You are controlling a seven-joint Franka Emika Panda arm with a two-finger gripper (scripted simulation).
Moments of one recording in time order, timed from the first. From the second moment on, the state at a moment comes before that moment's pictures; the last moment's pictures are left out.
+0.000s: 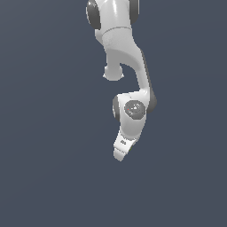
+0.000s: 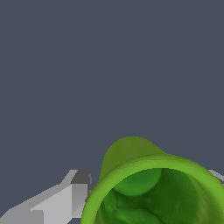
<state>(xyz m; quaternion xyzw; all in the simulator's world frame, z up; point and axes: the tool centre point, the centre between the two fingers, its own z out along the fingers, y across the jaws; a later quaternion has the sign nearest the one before) 0.062 0.069 0.043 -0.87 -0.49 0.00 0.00</state>
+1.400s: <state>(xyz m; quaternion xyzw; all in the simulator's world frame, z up) 0.067 0.040 0.143 -0.83 -0.56 -0.03 -0.01</state>
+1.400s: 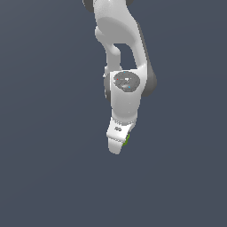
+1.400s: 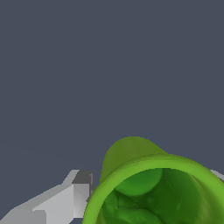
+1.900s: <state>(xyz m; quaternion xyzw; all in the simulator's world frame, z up) 0.072 0.011 0.249 -0.78 -0.62 -0.06 -0.01</state>
